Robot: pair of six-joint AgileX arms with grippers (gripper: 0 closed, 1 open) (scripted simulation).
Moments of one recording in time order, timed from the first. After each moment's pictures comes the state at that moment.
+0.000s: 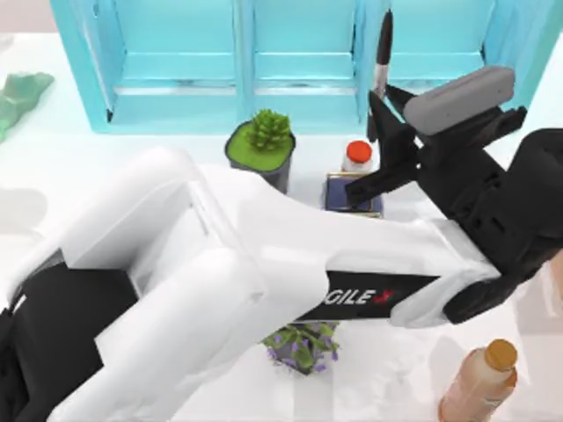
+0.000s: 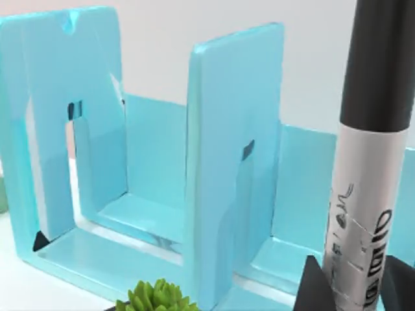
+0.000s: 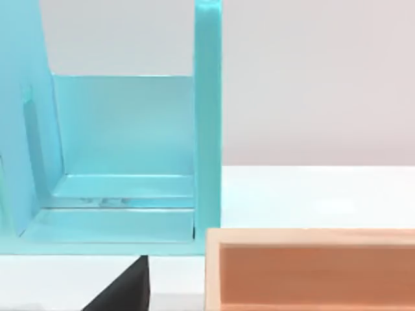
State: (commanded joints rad) left arm -1.12 2.29 1.61 0.61 -1.58 -0.10; right arm 0.00 0.00 0.00 0.00 0.00 0.00
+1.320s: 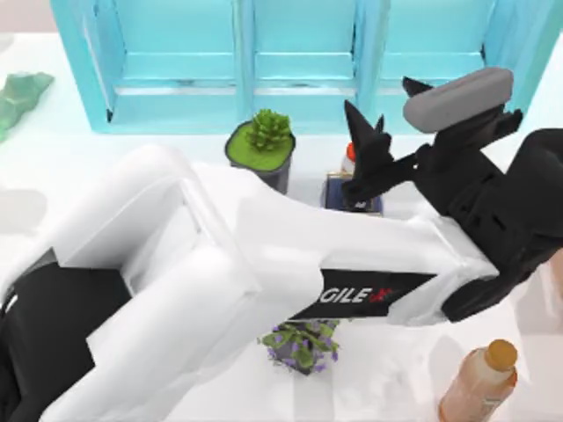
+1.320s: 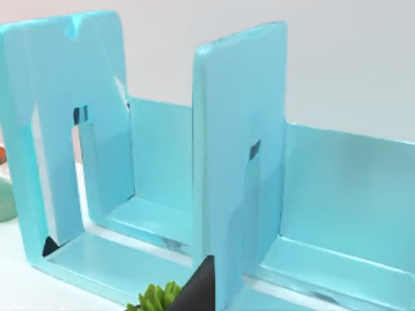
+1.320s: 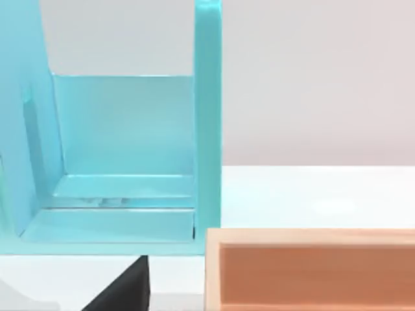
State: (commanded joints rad) left arm -1.12 2.28 1.60 0.55 -1.58 -0.13; right arm 0.00 0.00 0.00 0.00 0.00 0.00
